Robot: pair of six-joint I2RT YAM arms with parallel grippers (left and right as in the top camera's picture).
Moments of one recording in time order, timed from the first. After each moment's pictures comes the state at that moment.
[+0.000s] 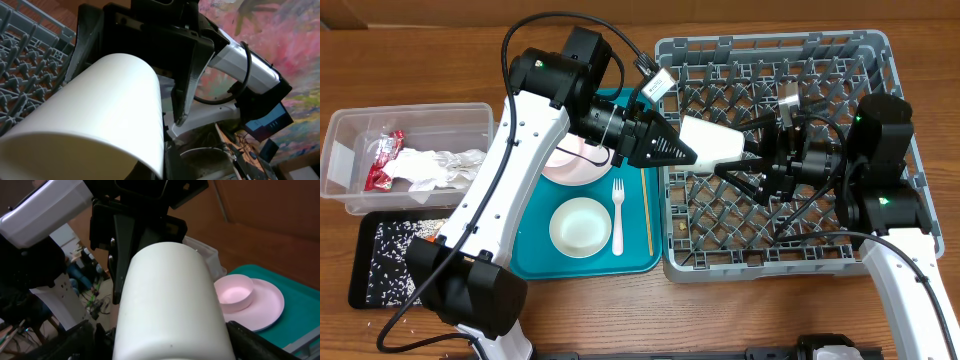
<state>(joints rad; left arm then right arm) -0.36 1.86 1.89 -1.47 1.42 0.62 0.02 1.20 0.99 -0.20 -1.33 0.06</state>
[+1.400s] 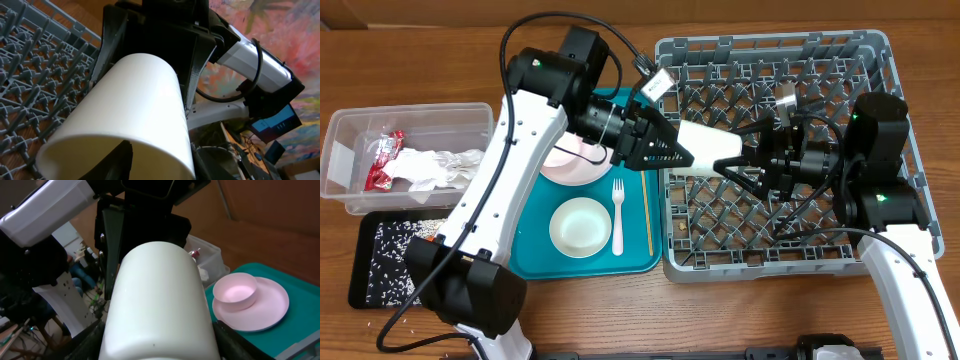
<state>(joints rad) -0.34 1.86 1.89 -1.46 1.38 0.60 0.02 1.22 0.99 -0.21 -1.35 0.05</state>
